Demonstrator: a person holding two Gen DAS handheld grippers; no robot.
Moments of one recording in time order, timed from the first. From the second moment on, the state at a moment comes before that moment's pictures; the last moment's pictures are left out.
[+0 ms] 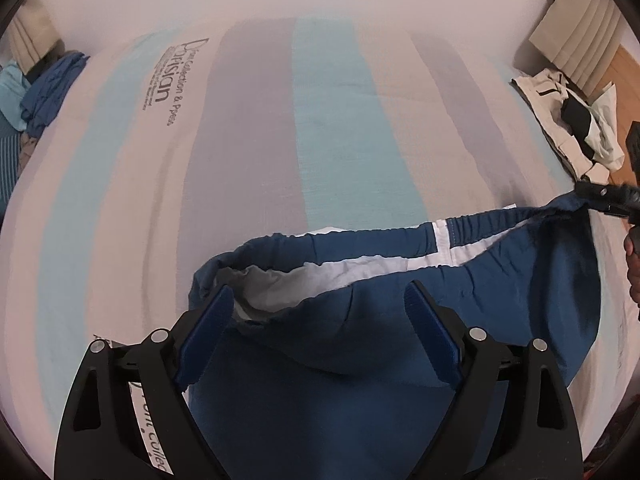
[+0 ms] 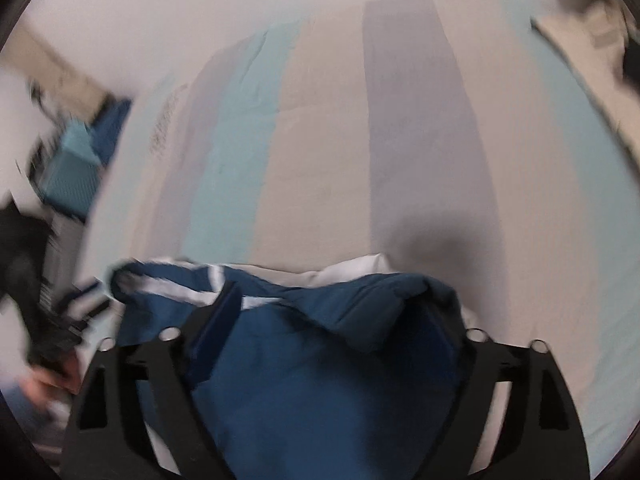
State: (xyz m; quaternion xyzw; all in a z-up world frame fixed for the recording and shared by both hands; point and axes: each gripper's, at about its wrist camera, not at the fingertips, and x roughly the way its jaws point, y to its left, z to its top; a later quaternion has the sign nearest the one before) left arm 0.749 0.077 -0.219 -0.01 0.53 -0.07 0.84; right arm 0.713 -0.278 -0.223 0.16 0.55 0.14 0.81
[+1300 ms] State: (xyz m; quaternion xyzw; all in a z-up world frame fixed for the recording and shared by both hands) left arm 0.771 0.069 -0.289 0.06 0.58 -0.06 0.81; right arm 0.702 -0.194 -0.294 -0.08 0.60 0.11 0.79
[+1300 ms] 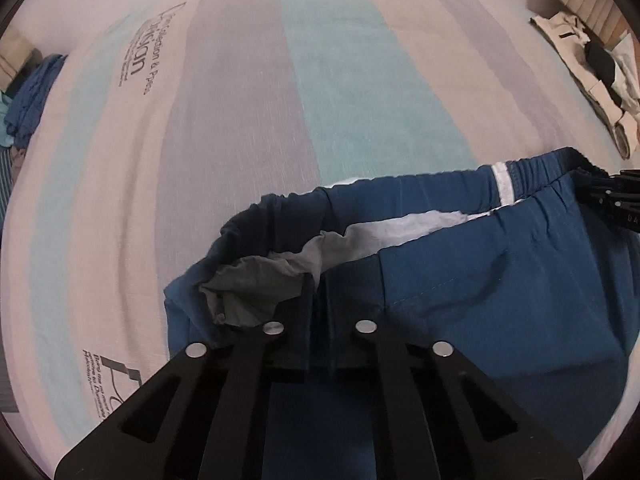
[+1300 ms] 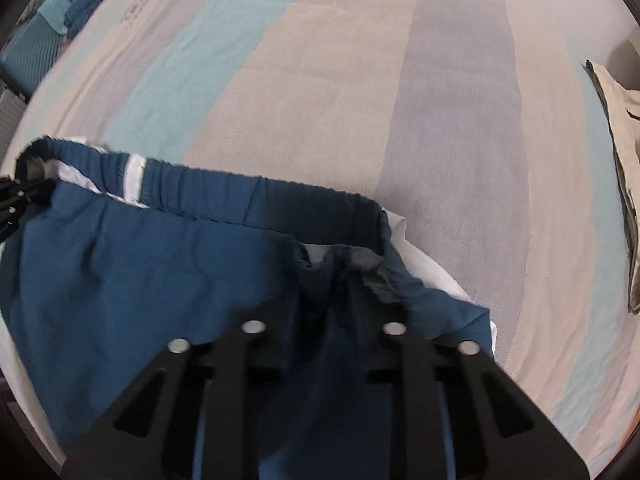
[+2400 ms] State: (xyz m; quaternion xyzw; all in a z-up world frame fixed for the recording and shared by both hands) left arm 0.795 0.087 -0.269 0.08 0.54 -0.03 0.84; right arm 0.696 -0.227 -0.261 -0.04 0.55 0.04 0.83
